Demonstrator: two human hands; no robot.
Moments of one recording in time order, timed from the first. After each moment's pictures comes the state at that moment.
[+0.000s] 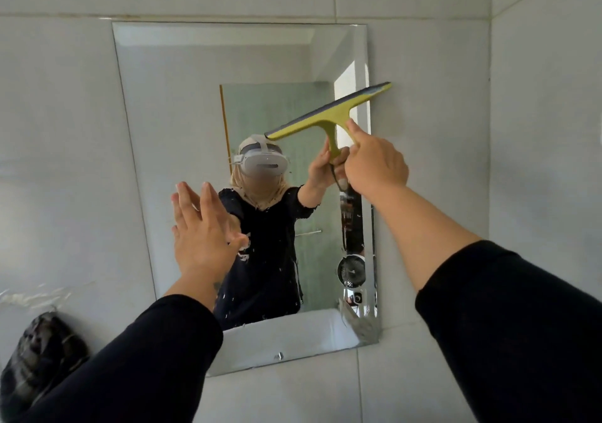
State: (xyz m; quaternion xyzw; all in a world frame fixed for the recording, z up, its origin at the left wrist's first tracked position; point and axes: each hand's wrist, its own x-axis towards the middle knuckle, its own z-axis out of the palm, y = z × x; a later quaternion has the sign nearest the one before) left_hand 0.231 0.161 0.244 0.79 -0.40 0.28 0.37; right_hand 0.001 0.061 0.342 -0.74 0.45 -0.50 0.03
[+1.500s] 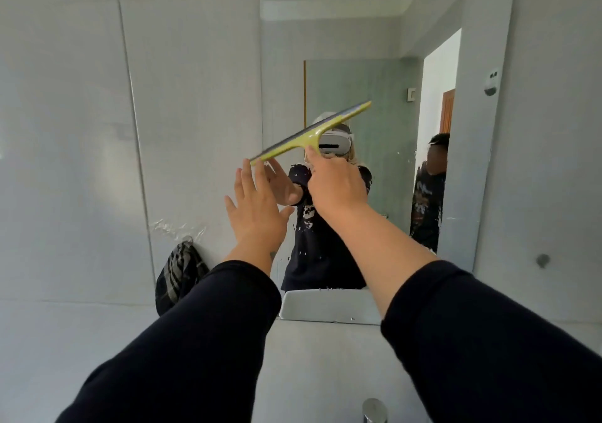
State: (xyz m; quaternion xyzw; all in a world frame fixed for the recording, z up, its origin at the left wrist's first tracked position) left_hand 0.259 0.251 0.241 0.83 -0.34 0.28 0.34; right_hand 0.159 0.180 0.291 -0.86 0.27 -0.43 -0.03
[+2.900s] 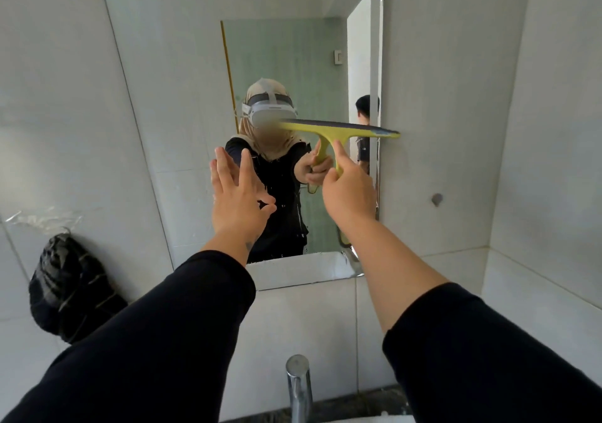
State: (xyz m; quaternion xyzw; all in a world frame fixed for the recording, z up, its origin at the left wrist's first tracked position) left_hand 0.190 0.152 0.187 0.78 -0.46 0.23 0.35; right_hand 0.034 0.094 0.211 -0.73 0.41 -0.50 0.22
